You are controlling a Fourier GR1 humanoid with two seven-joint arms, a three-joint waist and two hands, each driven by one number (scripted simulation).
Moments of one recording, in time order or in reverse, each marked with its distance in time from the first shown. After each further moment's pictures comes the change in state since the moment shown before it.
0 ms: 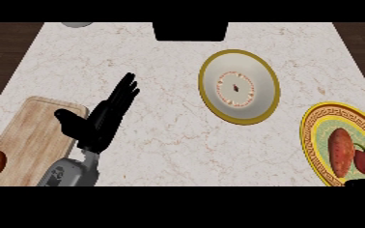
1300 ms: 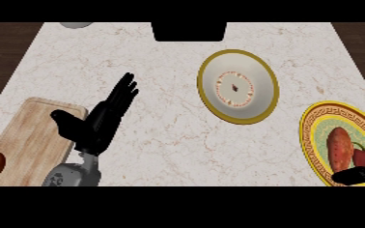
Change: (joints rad) left arm 0.048 -0.119 0.117 -0.071 -0.137 -0.088 0.101; right arm -0.130 0.130 -0.073 0.309 0.155 0.028 -0.103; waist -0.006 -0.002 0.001
